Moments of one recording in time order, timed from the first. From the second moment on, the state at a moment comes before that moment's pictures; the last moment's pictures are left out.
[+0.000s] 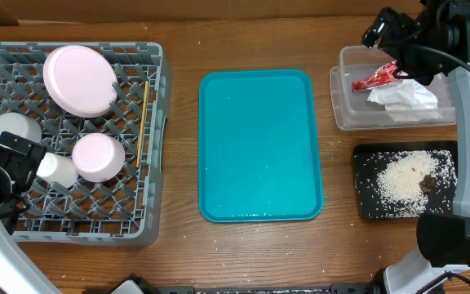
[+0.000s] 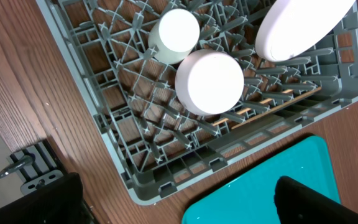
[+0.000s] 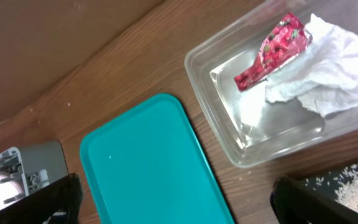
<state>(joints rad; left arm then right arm) 0.68 1.33 1.79 -1.65 0.10 -0.58 -0.01 1.82 2.13 -1.29 -0.15 0.54</state>
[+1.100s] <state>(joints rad) 0.68 1.33 1.79 -1.65 0.10 -0.58 -0.01 1.82 2.13 -1.23 -0.15 0.54</state>
